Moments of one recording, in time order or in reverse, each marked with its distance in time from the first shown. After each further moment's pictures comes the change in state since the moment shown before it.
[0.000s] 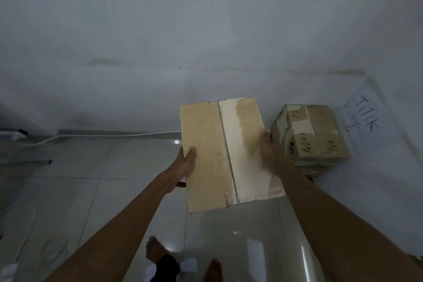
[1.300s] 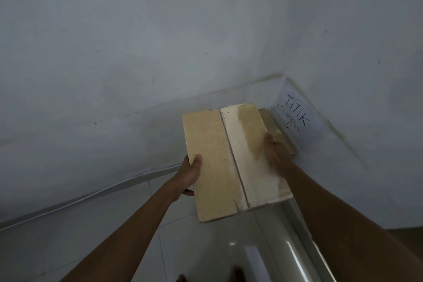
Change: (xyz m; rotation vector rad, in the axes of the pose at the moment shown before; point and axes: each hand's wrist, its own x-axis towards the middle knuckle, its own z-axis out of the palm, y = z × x) left_hand 0.077 0.144 0.154 0.325 -0.237 0.105; right_hand 0.133 0.021 -0.150 -0.056 0.207 0.110
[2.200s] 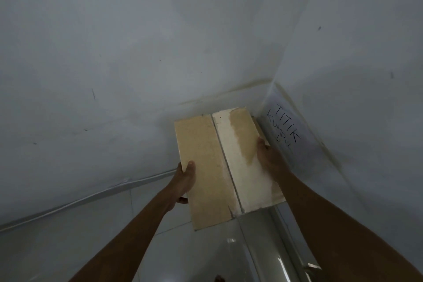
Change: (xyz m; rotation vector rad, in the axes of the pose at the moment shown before) left_hand 0.129 0.067 0.098 -0.057 0.096 -0.117; right_hand 0.165 0.014 -0.045 -0.033 -0.129 0.011
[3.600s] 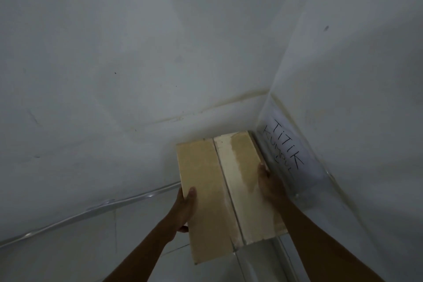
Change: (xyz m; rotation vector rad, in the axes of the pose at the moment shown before) left_hand 0.100 -0.001 0.062 -0.033 -0.033 -0.034; right_hand 0.109 0.053 0.010 0.103 0.006 0.031
